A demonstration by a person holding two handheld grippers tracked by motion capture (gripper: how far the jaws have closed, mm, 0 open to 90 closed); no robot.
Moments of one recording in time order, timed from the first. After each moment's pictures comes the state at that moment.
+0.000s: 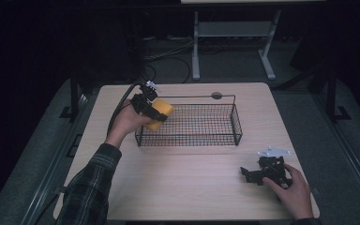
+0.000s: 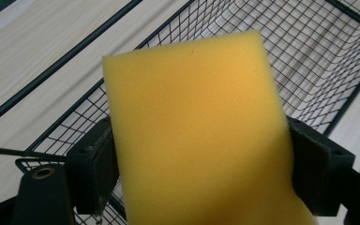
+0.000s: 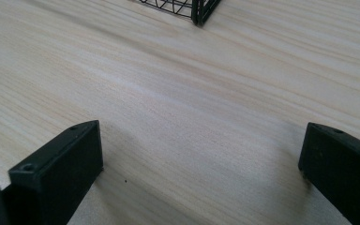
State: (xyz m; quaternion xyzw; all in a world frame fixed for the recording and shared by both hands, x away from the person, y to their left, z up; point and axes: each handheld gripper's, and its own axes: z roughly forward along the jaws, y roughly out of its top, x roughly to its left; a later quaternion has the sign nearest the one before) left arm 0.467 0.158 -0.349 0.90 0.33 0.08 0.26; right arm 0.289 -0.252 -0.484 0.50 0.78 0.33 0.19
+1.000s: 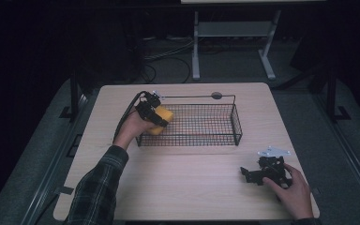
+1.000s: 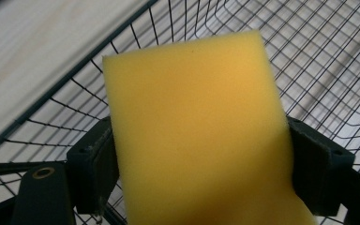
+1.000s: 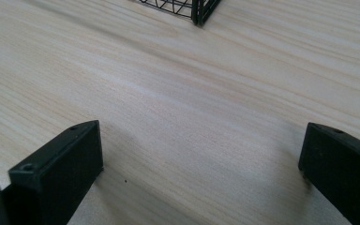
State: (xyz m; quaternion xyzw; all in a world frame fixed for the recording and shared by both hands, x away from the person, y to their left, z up) left arm 0.485 0.157 -0.403 0.90 0.35 0.08 0.23; right arm 0.289 -0.252 -0.484 0.50 0.78 0.33 0.19
